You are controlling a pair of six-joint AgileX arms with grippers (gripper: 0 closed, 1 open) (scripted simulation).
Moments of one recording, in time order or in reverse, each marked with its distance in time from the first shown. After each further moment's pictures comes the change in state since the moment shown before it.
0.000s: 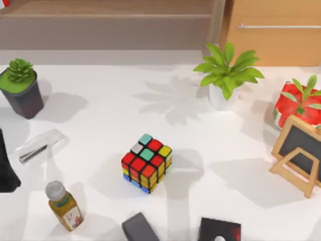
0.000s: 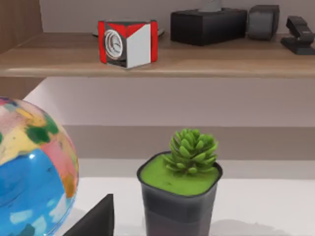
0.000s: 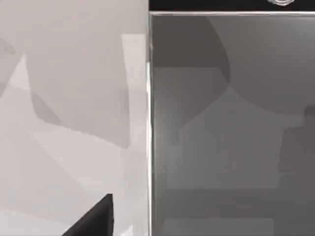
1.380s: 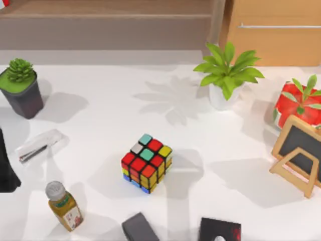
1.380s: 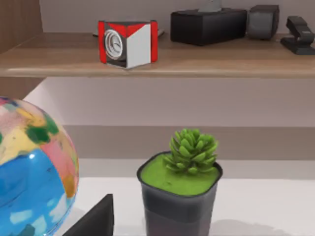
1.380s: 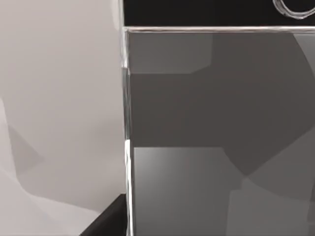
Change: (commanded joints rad) left arm 0.000 0.000 0.000 0.000 0.000 0.000; right arm -0.002 0.056 -0.053 0.109 0.000 -0.001
